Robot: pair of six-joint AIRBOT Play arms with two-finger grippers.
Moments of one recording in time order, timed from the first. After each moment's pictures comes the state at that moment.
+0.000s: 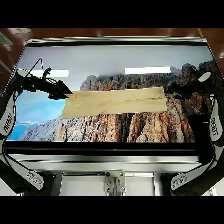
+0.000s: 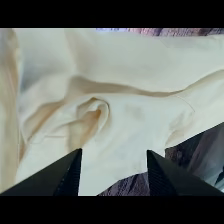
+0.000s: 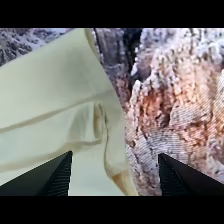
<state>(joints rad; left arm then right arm) 0.17 -1.91 1.66 0.80 -1.36 -1.36 -0.30 -1.84 1.56 -1.12 1.09 1.42</state>
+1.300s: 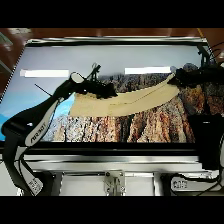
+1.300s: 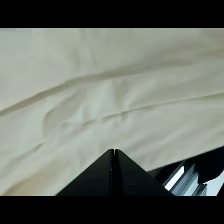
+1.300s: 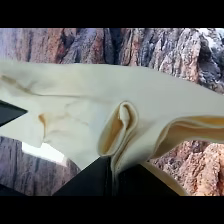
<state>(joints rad) -0.42 -1.94 1.67 0.54 -0.92 -1.38 -0.27 -1.51 1.56 -0.90 1.36 1.28</state>
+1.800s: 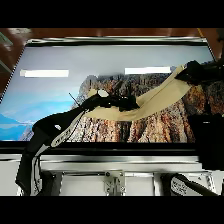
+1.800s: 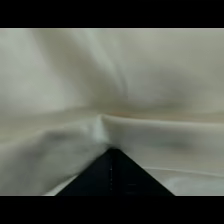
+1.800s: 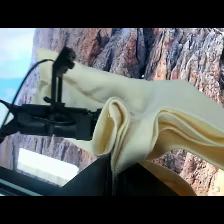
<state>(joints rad) -0.63 -2.17 1.77 0.24 -0.79 -1.35 -0.27 -1.27 1.56 -0.90 1.46 1.38</state>
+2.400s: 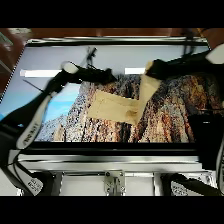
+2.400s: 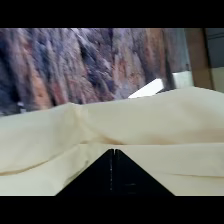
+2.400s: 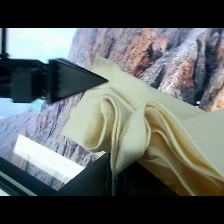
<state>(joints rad) -0.34 -1.84 1.78 0.58 -0.93 -1.37 0.09 -1.35 1.56 -0.94 1.22 1.42</state>
